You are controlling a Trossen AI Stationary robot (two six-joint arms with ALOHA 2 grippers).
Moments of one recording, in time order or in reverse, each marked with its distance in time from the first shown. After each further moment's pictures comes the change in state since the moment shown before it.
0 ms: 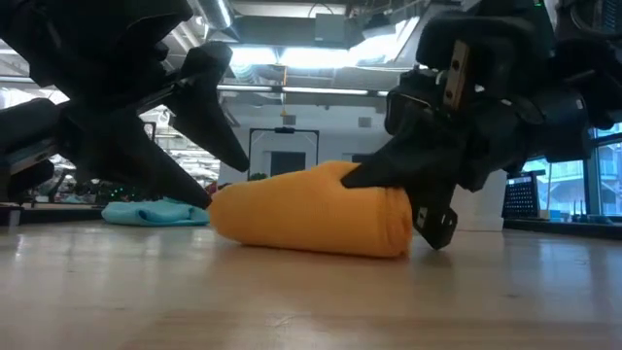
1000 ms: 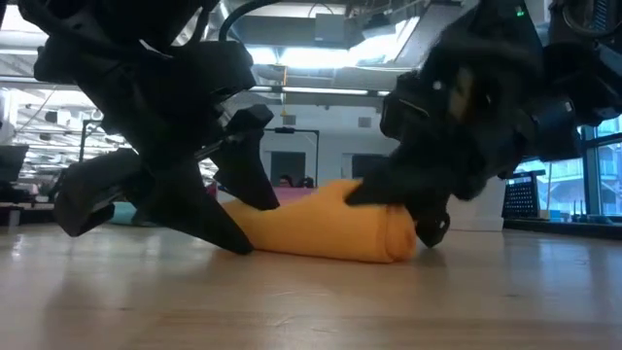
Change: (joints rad) left arm 0.165 0.116 0.004 0.114 0.233 -0.005; right arm -0.036 -0.008 0.003 -0.108 -0.039 -0.114
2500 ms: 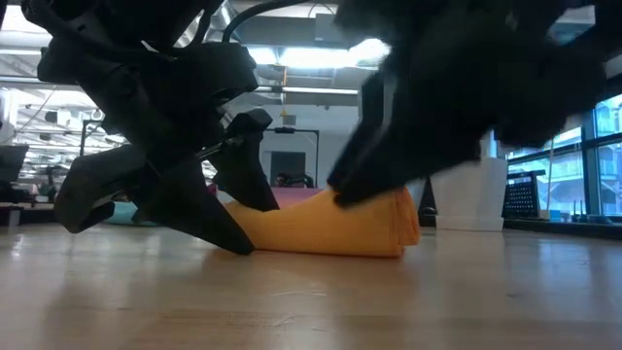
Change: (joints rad) left arm 0.003 0.005 -0.003 -0.012 0.018 -0.057; right arm 0.194 0.012 0.599 -1.096 0.470 -0.550
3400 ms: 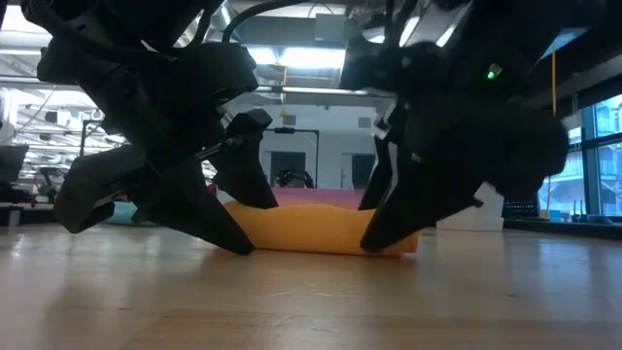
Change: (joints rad) left arm 0.000 0.000 -0.001 0.000 -0.002 0.000; right arm -0.043 0.040 0.013 -0.174 -0.007 0.135
